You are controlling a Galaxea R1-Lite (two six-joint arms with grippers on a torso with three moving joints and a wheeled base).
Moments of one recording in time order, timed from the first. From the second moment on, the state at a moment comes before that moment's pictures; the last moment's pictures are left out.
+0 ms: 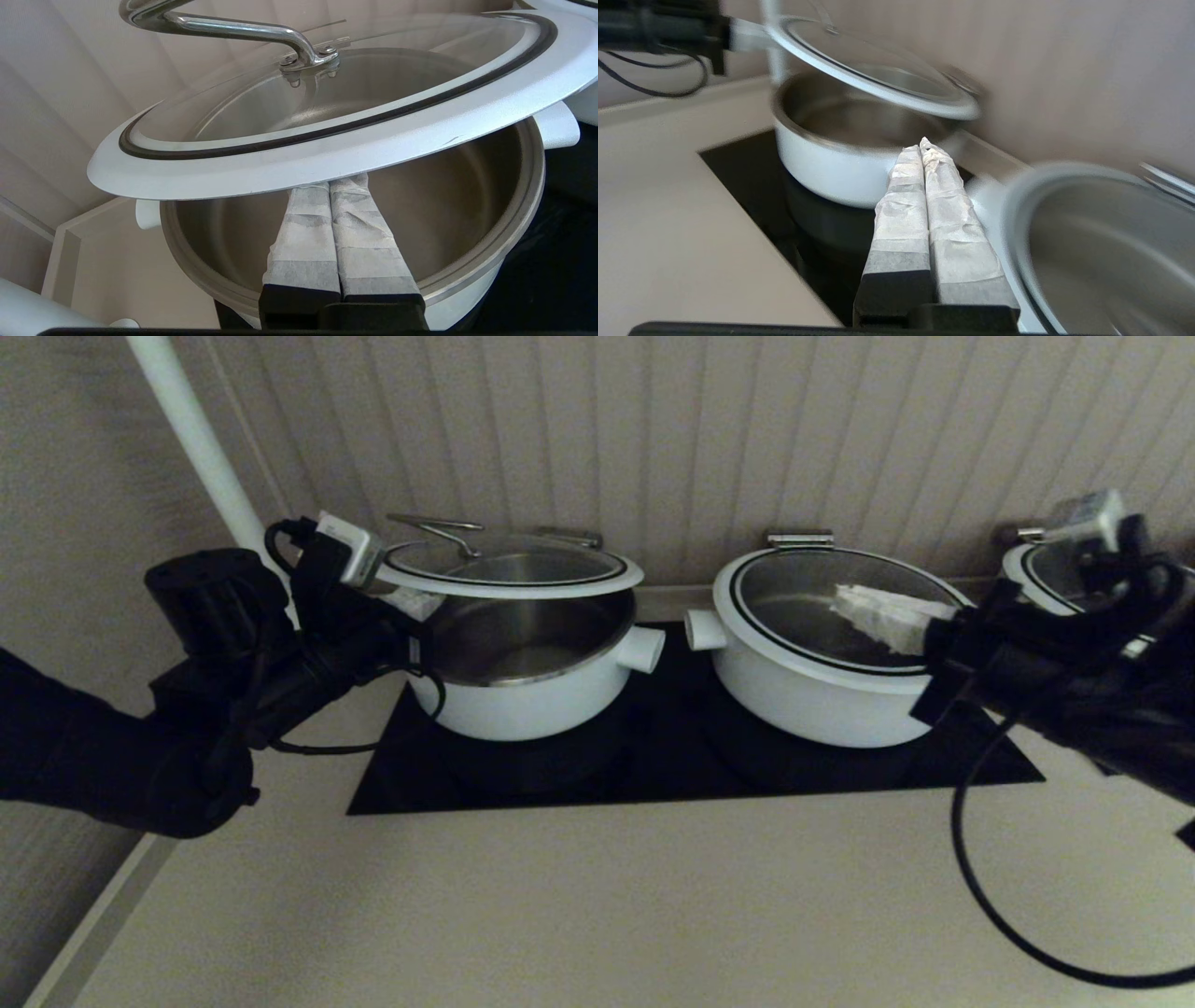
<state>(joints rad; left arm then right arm) -0.19 1.84 -0.86 -1.08 -0.19 0.24 0.28 1.53 -0.64 -1.11 0.49 -0.14</state>
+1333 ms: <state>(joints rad) -0.19 1.83 -0.87 -1.08 -0.19 0.24 -0.04 0.54 -0.09 -0.43 0.28 -0.11</state>
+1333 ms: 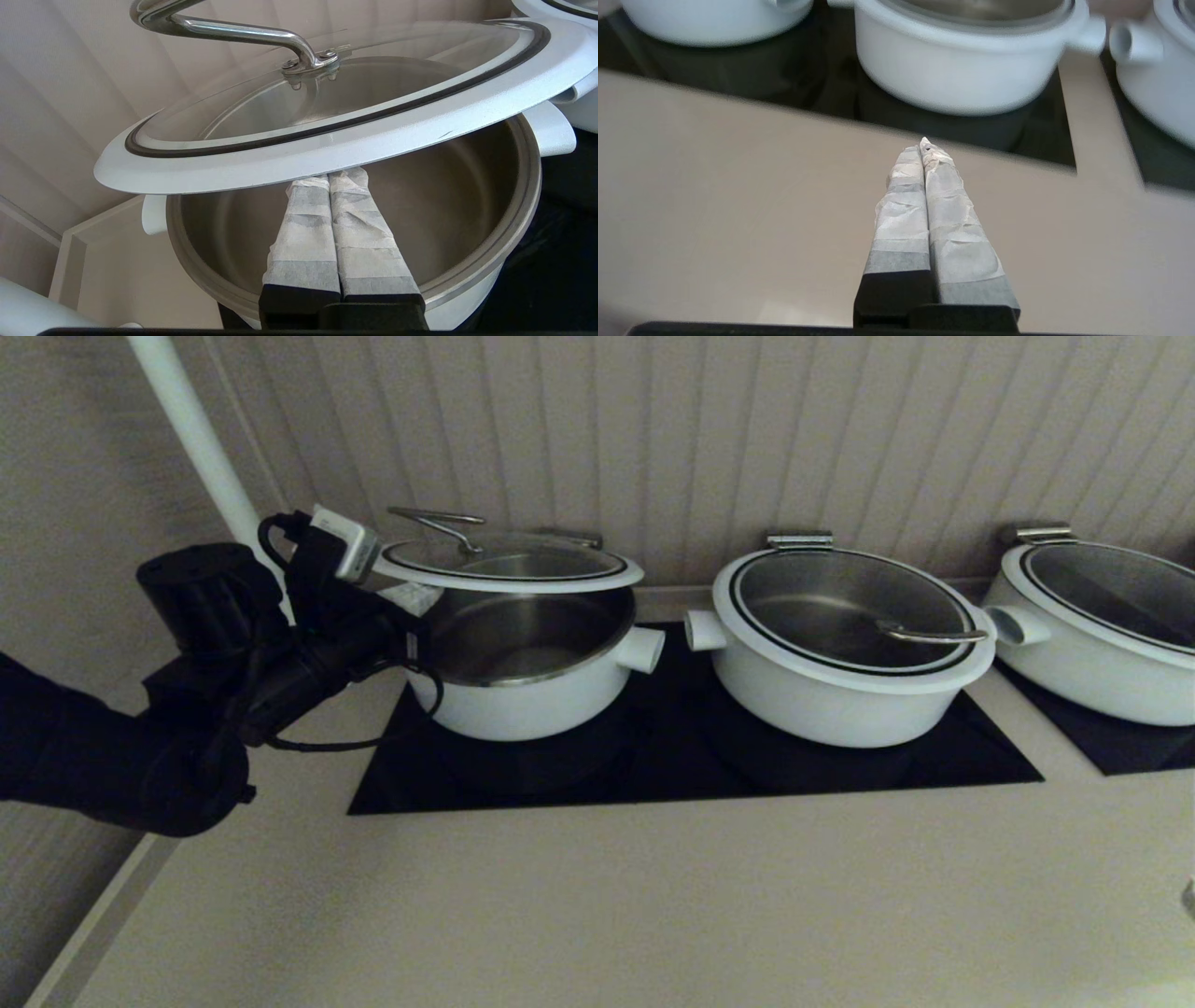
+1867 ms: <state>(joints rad) -0.19 1.83 -0.86 -1.08 -0.19 0.24 -0.02 0.07 -0.08 0.14 0.07 -0.12</state>
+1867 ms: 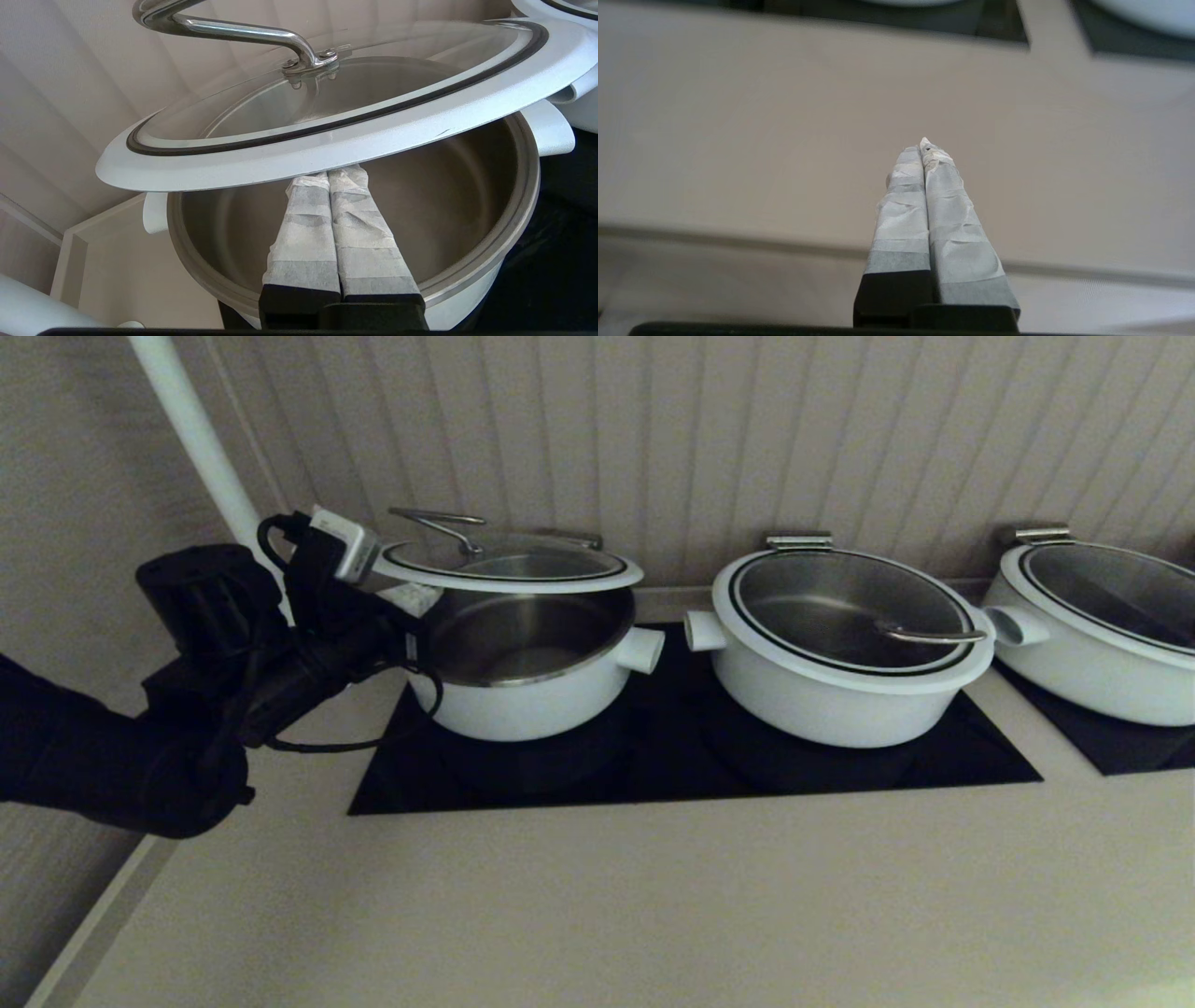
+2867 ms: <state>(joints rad) -0.19 1.83 -0.86 -1.08 -0.19 0.24 -0.02 0.00 -0.06 0.15 0.06 -0.09</state>
